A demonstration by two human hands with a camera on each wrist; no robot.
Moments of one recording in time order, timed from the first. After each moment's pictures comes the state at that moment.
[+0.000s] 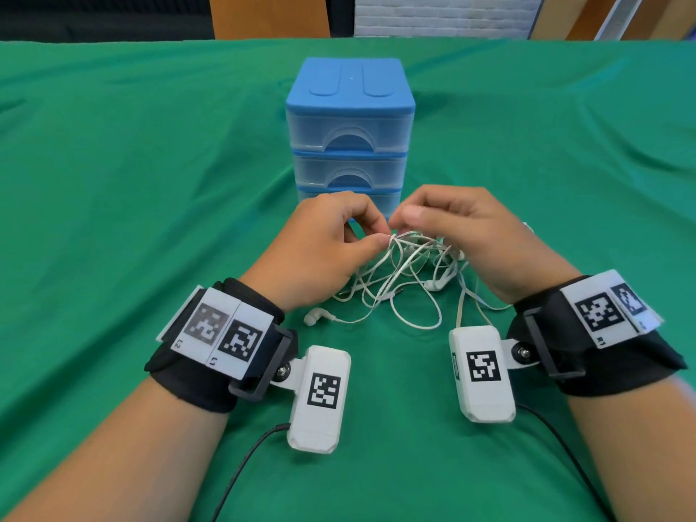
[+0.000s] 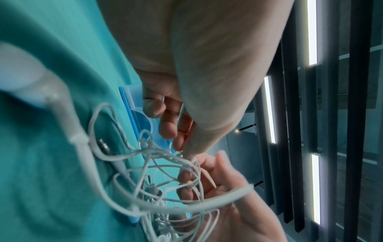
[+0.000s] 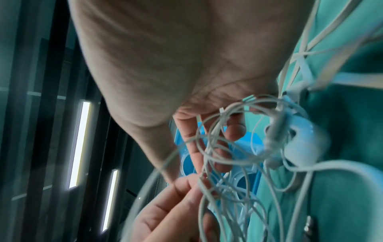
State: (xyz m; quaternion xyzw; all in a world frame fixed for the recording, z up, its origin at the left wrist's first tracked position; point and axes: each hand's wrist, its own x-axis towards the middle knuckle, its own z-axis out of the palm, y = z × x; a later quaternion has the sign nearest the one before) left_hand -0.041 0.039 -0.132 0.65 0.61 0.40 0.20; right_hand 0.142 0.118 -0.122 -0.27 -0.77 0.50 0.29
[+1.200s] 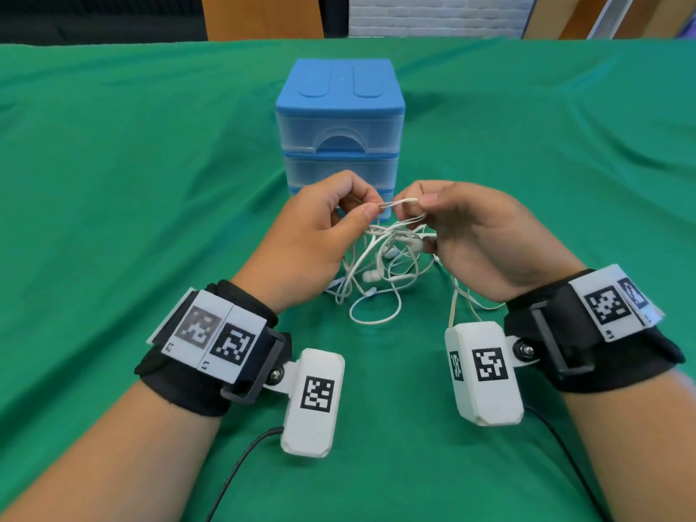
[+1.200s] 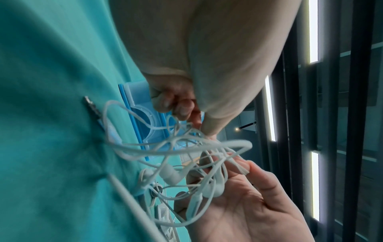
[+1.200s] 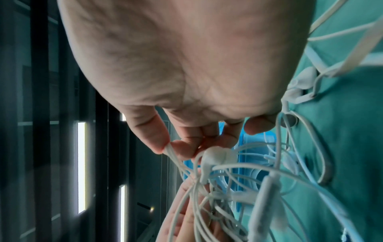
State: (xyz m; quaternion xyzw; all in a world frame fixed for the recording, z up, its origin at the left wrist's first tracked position) left_hand -0.042 0.047 -0.134 0.65 0.54 0.49 0.22; right_hand 0.142 0.115 -0.114 -0.23 -0.65 0.67 0.28
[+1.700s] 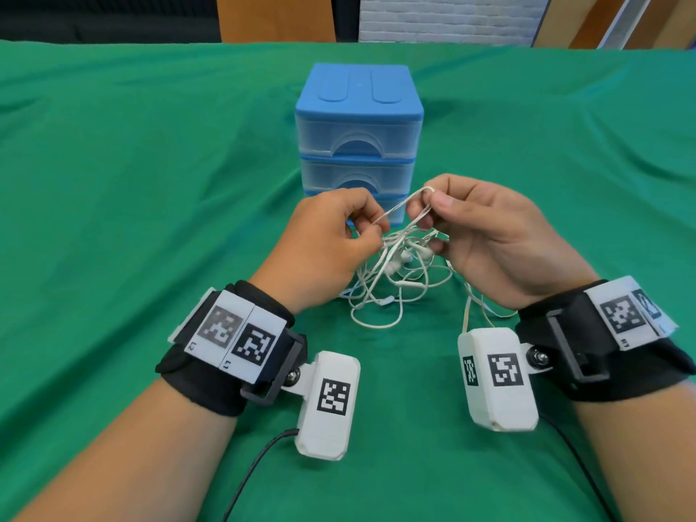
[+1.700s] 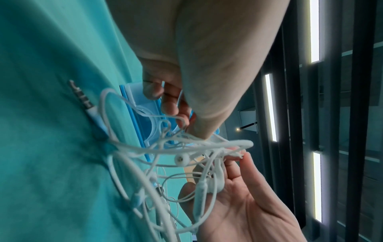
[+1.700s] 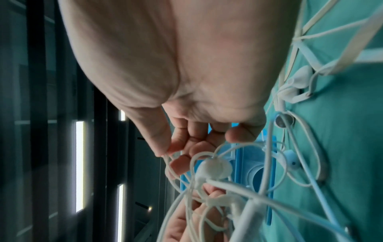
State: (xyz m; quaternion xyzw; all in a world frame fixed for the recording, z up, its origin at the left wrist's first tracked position) left_hand -0.045 0.045 -0.135 0.64 0.61 0.44 0.16; right_hand 0.141 0.116 -0.117 -0.20 -0.63 0.67 0.33
